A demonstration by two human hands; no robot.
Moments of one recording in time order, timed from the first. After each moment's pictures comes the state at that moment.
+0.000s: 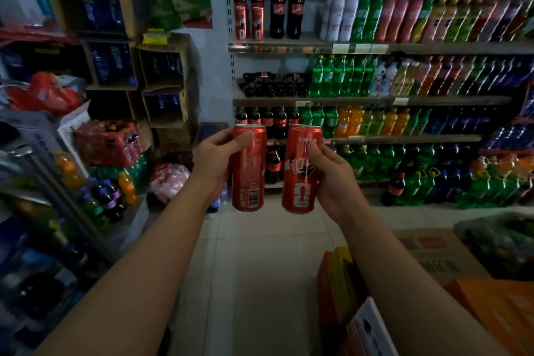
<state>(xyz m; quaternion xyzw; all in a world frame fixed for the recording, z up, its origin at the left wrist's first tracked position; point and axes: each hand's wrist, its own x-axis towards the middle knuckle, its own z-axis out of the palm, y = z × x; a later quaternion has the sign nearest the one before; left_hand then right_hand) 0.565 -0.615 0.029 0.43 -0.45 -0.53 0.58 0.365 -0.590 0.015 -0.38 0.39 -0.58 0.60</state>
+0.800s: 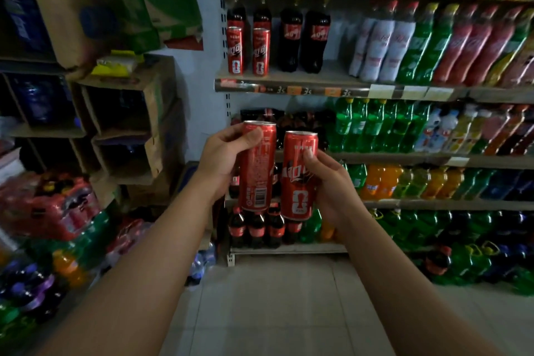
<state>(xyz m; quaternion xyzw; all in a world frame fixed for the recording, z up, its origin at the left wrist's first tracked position) 0.550 -1.086 0.047 0.40 -0.48 -0.51 0.59 0.357 -1.067 0.021 -0.42 0.39 -0.55 0.61</state>
